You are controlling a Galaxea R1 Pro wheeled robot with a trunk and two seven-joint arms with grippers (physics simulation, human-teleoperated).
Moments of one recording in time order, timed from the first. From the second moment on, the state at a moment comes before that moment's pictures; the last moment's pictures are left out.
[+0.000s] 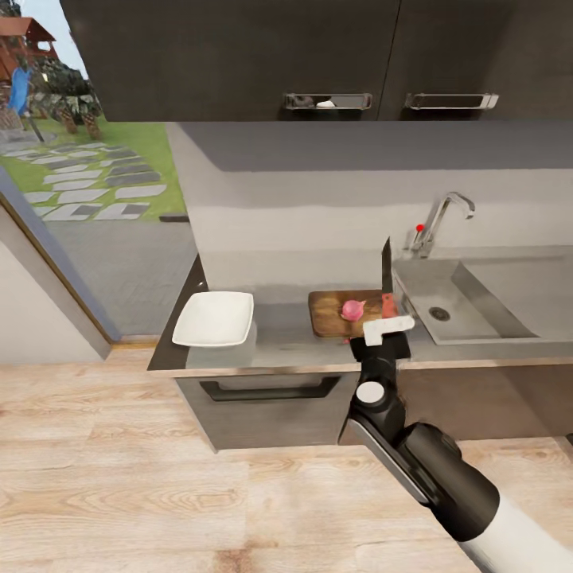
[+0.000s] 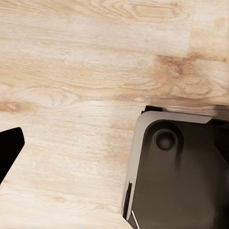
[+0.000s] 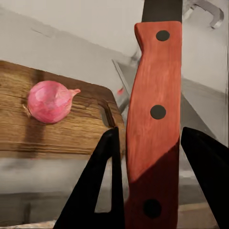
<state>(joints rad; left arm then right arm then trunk) 0.24 0.15 -0.03 -0.80 0.26 -0.17 0.06 -0.67 -0.17 0.72 -1.61 -0.28 0.71 -1.01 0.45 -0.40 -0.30</state>
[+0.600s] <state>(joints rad) 0.24 0.15 -0.03 -0.80 0.26 -0.17 0.06 -0.67 -0.17 0.76 -1.62 -0.29 0.74 -1.07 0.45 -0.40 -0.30</state>
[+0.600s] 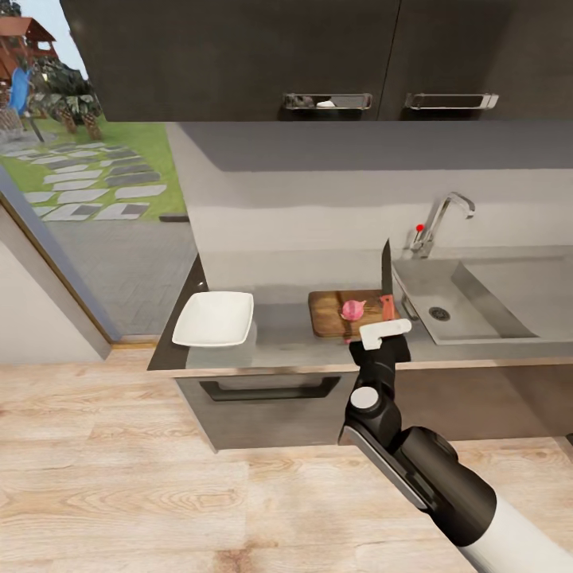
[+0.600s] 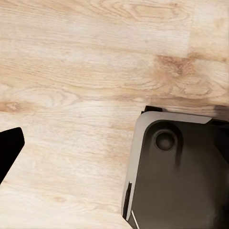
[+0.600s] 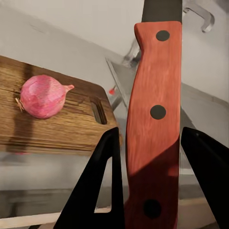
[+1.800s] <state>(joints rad) 0.24 0.14 -0.03 -0.79 0.25 -0.17 0.06 -0.89 -0.10 0.83 -1.35 -0.29 0.96 -0.88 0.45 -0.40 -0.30</state>
